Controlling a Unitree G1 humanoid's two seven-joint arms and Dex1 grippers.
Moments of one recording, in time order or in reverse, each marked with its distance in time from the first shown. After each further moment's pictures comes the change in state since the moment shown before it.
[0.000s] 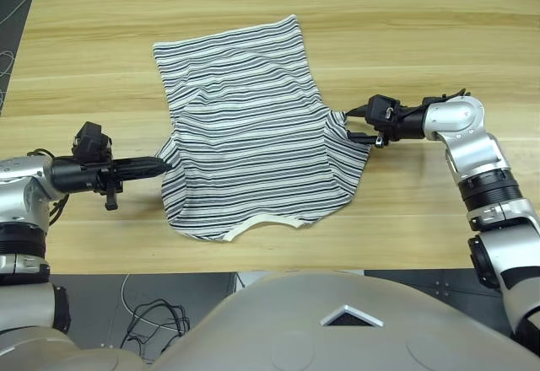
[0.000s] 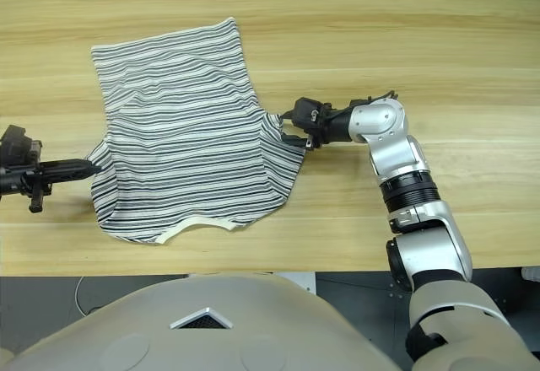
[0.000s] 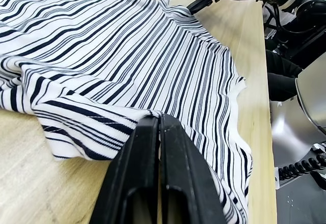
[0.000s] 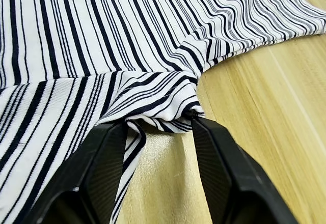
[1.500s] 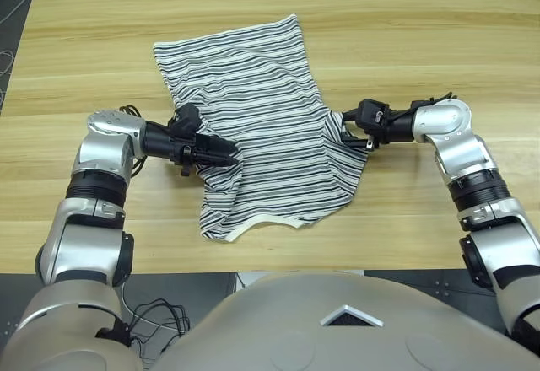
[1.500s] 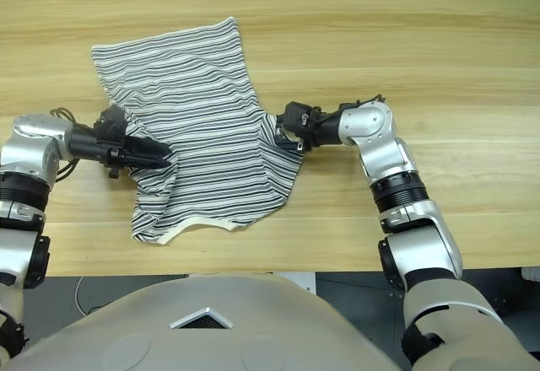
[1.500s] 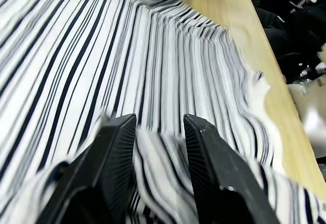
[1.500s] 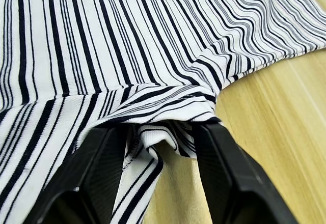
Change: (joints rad) left arm -0.293 -0.310 -0.171 0.023 0.296 -0.073 0.007; right arm -0.004 0.045 0.017 0.028 -0.006 -0.022 0.000
